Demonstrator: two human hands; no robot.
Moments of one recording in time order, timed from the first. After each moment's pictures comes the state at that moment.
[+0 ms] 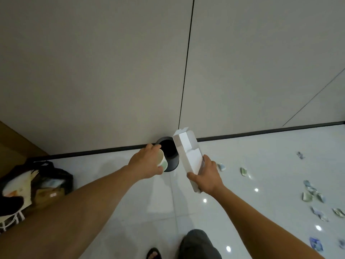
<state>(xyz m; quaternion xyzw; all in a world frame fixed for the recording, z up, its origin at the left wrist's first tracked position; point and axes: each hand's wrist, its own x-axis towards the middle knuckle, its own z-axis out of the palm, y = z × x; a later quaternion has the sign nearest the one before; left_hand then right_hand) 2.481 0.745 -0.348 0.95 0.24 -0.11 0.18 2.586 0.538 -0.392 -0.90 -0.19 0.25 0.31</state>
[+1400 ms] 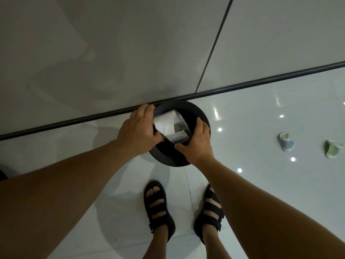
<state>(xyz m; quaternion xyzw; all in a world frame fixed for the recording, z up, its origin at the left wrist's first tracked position) 2.806 1.017 -0.870 0.94 0.24 -0.17 0.19 2.870 0.844 -0.925 -0.88 -0.10 0.36 0.29</state>
